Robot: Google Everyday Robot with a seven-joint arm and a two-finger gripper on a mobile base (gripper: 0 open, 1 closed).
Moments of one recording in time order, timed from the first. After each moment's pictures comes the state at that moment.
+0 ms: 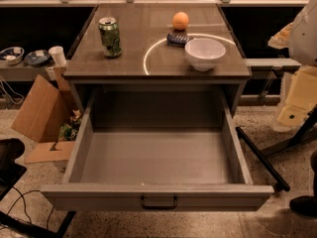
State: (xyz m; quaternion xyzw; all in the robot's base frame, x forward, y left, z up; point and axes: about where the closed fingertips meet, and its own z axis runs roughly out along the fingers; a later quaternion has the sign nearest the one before) arm 0.438 -0.217 0.976 -0.60 0.78 -0.03 0.16
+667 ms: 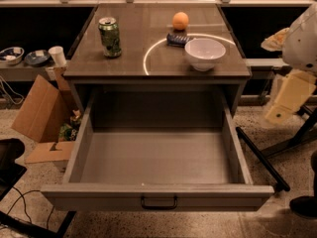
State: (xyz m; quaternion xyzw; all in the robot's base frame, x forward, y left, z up) arm 0.456 -0.209 0.961 -0.60 0.77 0.00 0.21
